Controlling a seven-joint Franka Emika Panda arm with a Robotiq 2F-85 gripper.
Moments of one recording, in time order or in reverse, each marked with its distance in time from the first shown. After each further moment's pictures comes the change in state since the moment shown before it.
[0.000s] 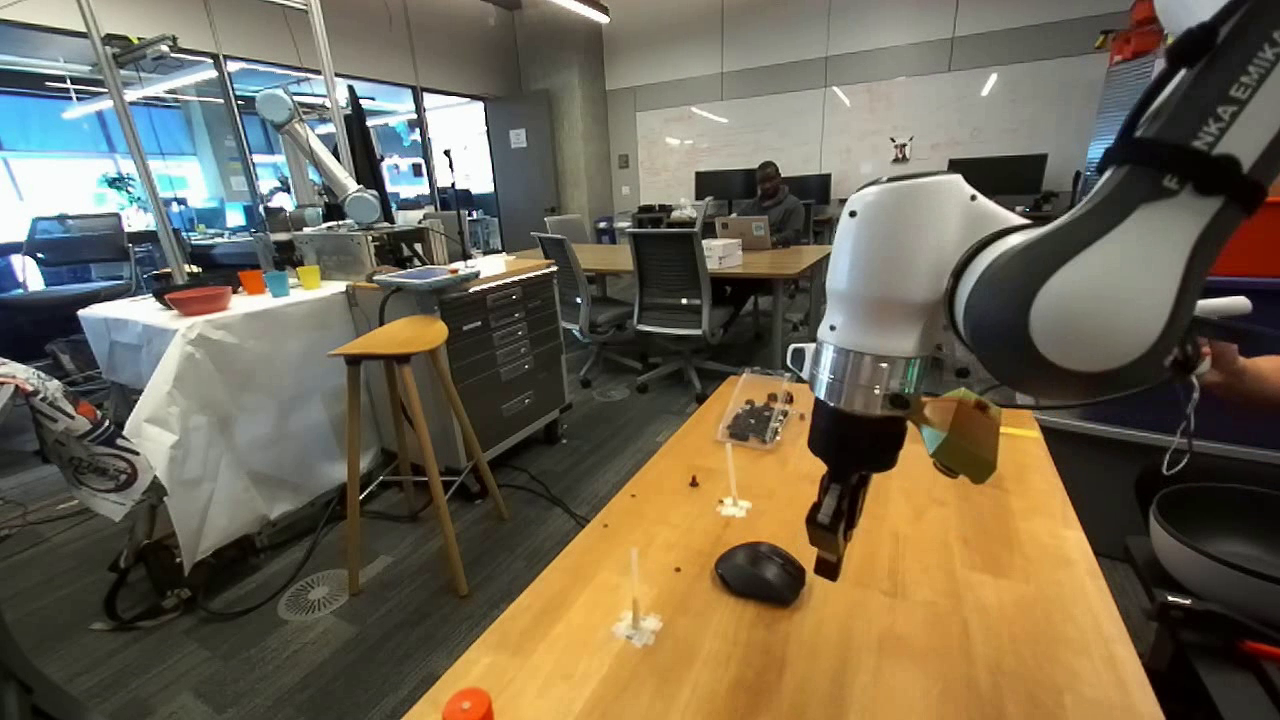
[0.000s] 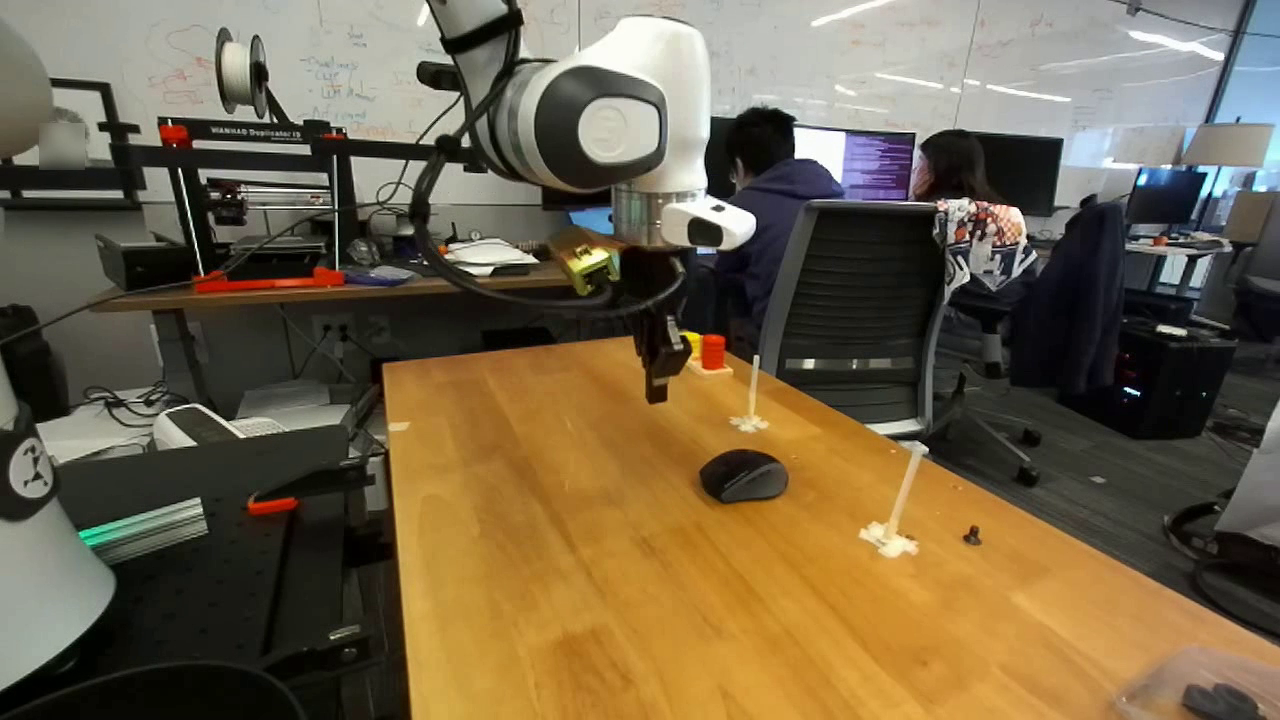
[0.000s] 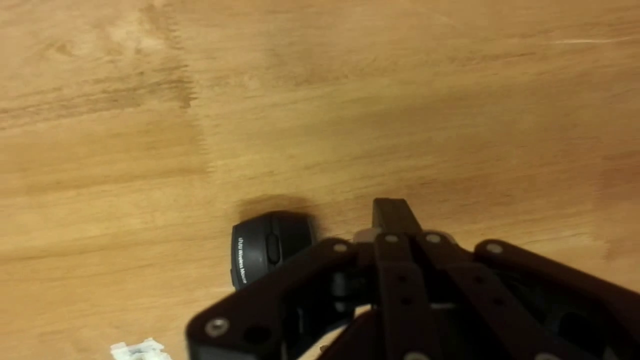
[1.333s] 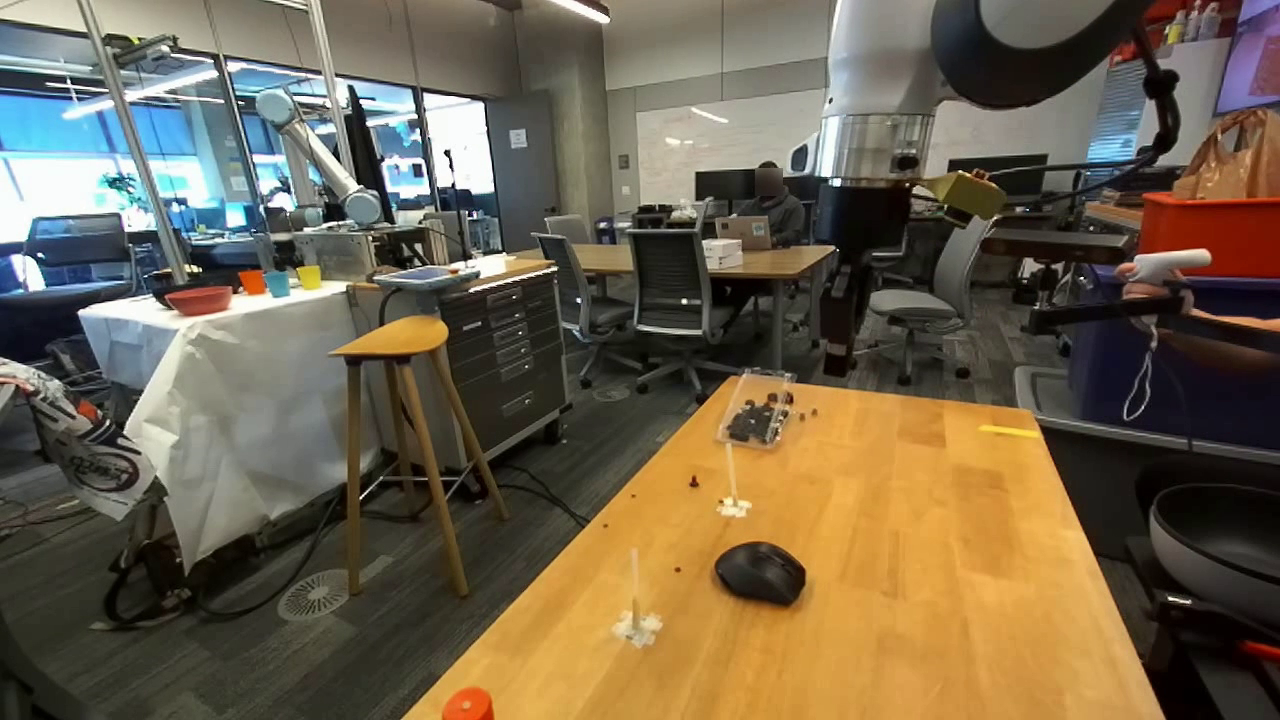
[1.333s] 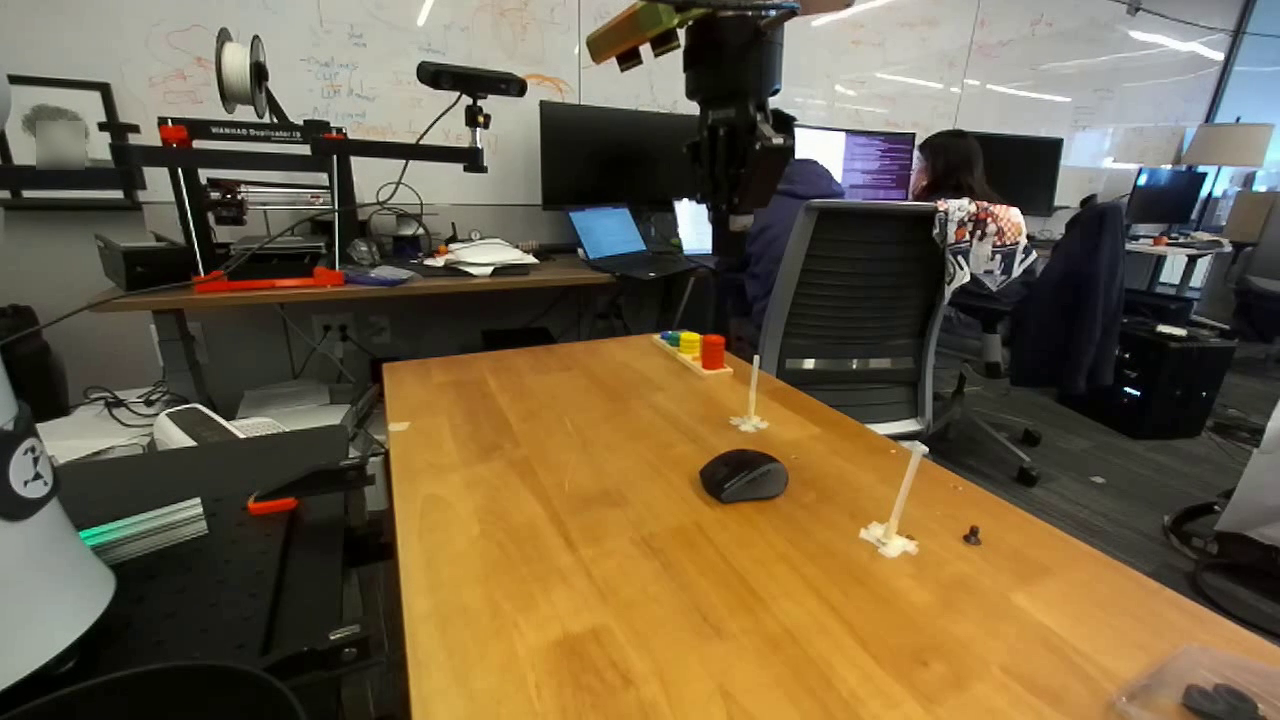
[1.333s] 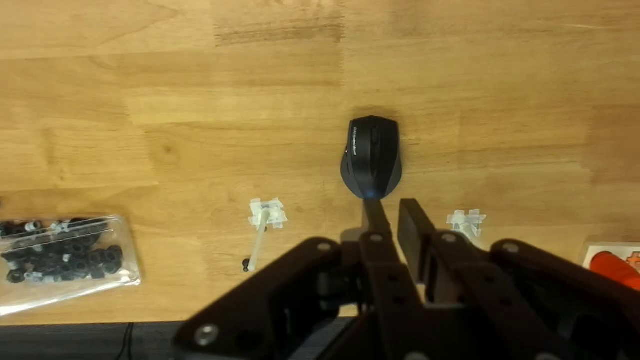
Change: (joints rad) arm 0.300 -0.311 -0.420 0.171 0.104 -0.466 -0.288
